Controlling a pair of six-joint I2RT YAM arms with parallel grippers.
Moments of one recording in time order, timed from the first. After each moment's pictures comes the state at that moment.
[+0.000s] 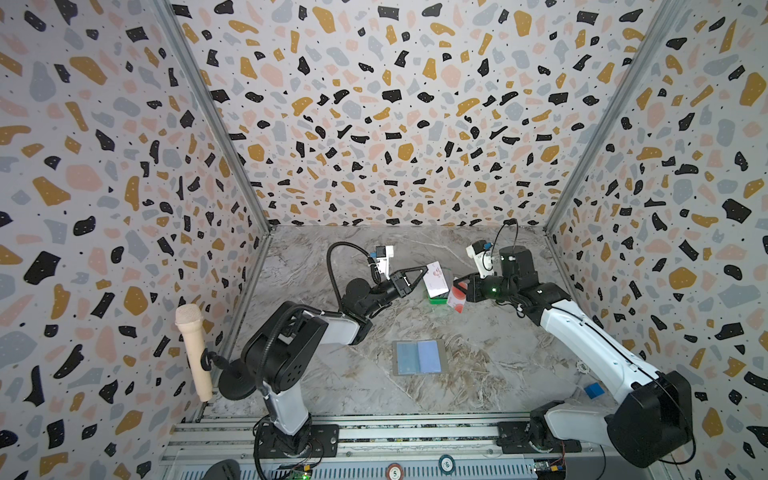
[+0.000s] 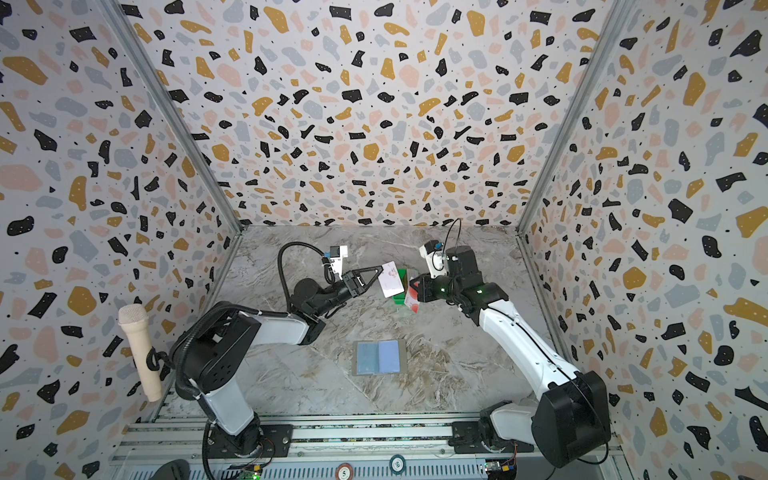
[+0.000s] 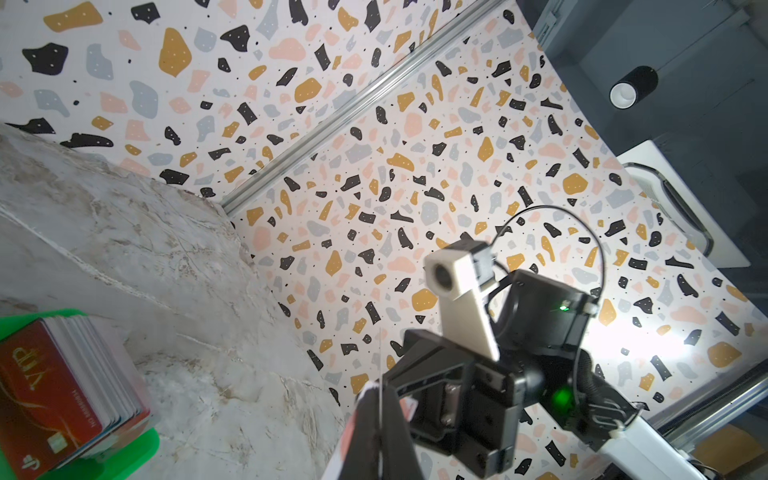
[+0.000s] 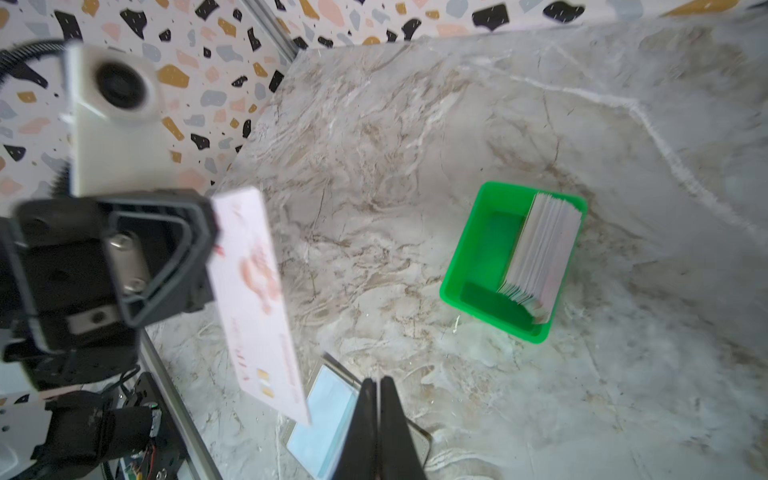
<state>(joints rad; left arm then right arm) -0.56 1.72 0.71 1.32 0.54 -1.13 0.40 1.27 1.00 -0.40 -0.47 0.23</state>
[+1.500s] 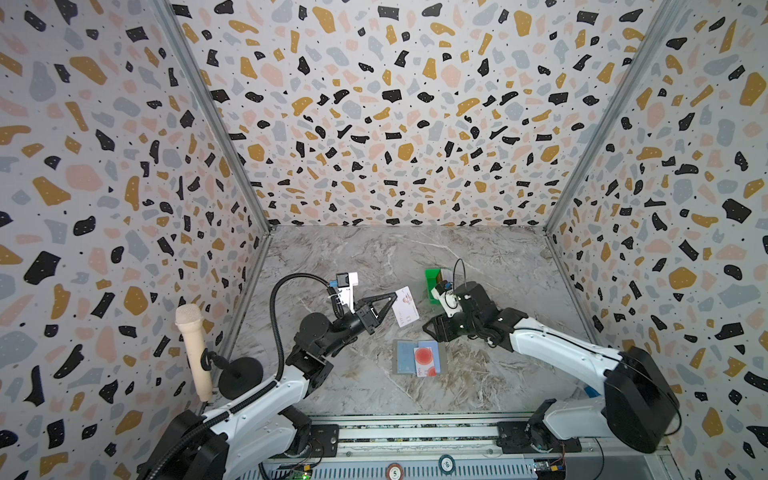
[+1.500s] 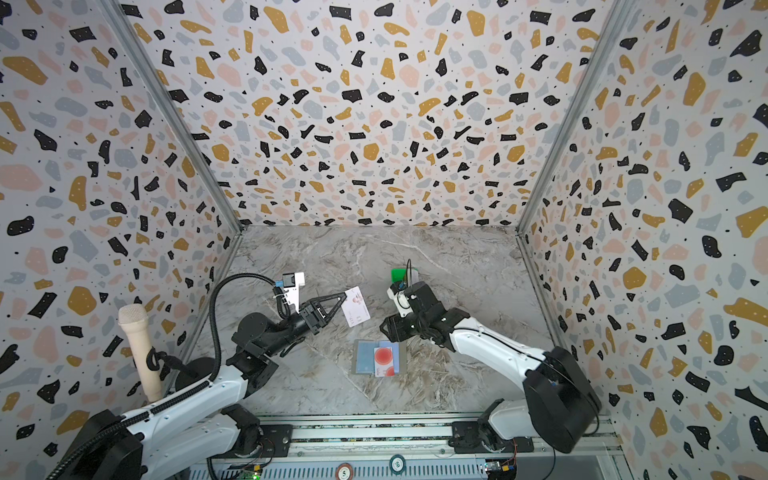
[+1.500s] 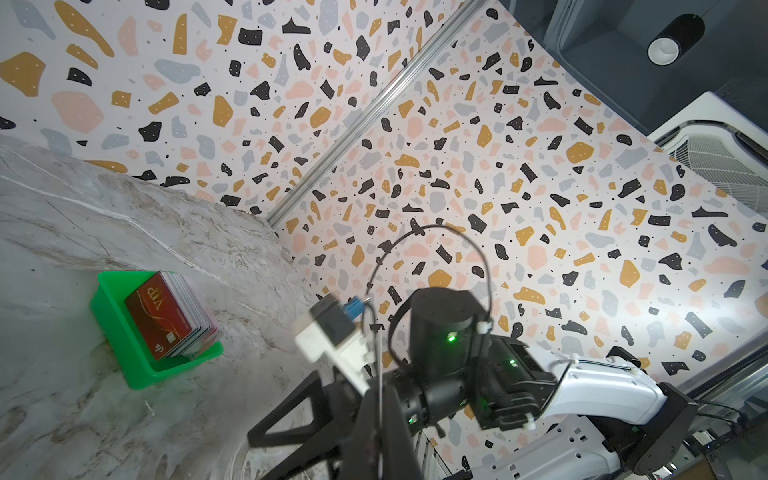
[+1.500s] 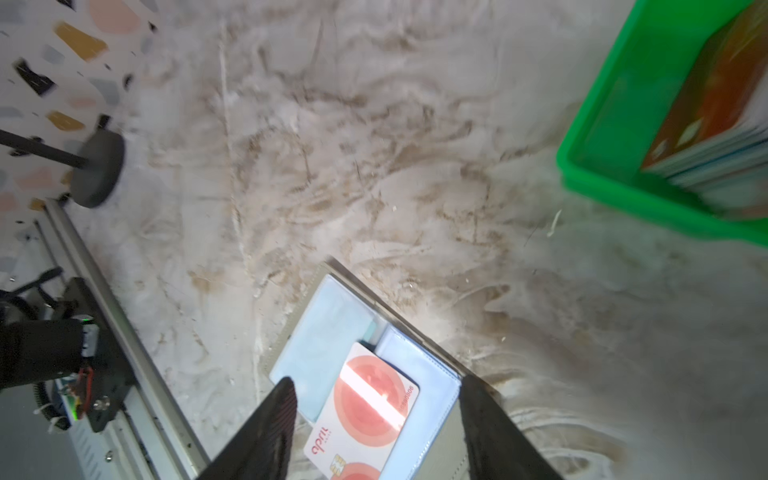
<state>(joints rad) -0.54 1.01 0.36 0.86 0.47 -0.93 0.69 1.28 0.83 -0.28 -0.30 0.28</state>
